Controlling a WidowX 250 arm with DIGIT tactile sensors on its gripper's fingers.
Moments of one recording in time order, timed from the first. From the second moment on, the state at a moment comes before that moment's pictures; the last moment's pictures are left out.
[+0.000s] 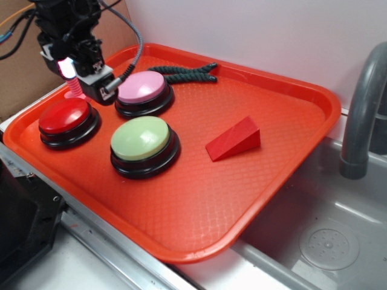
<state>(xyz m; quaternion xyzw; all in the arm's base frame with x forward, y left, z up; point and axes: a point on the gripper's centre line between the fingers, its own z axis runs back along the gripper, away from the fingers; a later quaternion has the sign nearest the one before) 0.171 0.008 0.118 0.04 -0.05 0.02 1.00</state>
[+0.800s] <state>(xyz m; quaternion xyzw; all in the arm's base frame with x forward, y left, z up) 0.155 0.011 0.145 0.02 -0.06 0.02 1.00</state>
